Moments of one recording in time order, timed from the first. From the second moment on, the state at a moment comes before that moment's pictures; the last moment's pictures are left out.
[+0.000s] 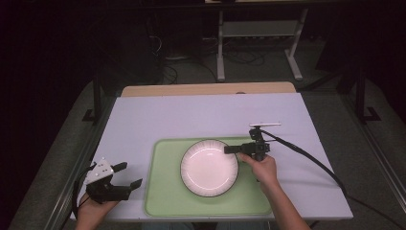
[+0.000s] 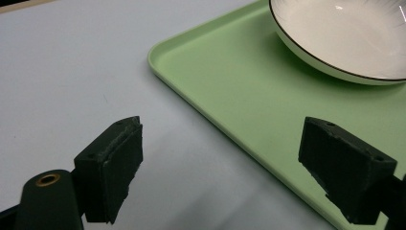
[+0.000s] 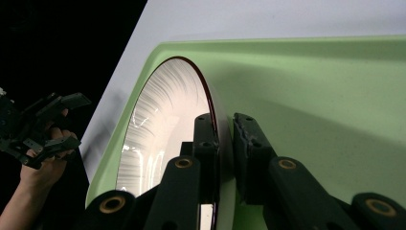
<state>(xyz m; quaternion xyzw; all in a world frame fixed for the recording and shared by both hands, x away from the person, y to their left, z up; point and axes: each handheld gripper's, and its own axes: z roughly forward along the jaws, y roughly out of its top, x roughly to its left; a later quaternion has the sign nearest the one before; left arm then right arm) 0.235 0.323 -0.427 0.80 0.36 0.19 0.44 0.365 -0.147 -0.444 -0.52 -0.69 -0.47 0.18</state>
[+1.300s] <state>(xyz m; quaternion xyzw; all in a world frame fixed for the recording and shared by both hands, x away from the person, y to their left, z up) 0.236 0.322 -0.428 0.80 0.35 0.19 0.44 0.355 -0.157 -0.452 -0.54 -0.73 -0.40 0.15</state>
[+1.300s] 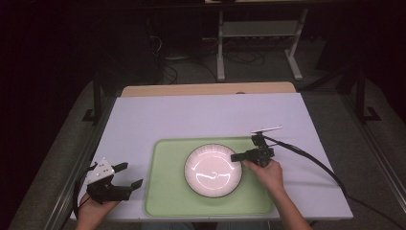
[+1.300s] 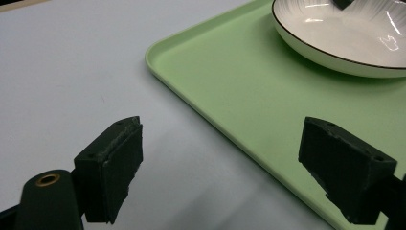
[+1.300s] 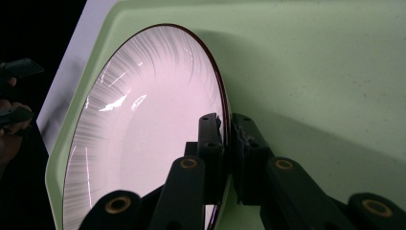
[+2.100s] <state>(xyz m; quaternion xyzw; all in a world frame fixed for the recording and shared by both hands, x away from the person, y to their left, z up) 0.236 0.320 -0.429 0.81 0.36 0.19 0.44 0.342 -0.172 -0.437 -0.51 -0.74 -0.43 0.07</state>
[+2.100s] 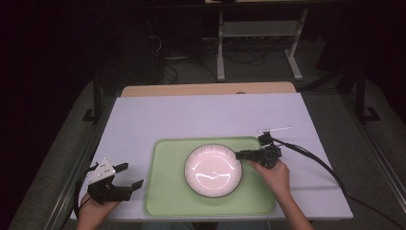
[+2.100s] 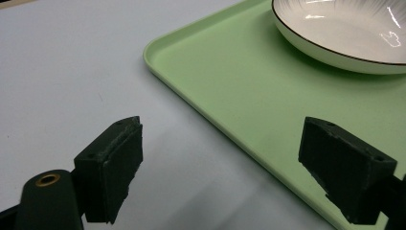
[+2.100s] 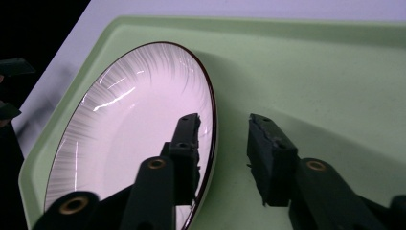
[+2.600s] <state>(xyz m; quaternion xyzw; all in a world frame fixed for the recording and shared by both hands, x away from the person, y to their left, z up) 0.236 0.319 -0.430 0.81 0.36 0.18 0.43 0.324 -0.193 -0.419 -0.46 -0.76 -0.46 -0.04</state>
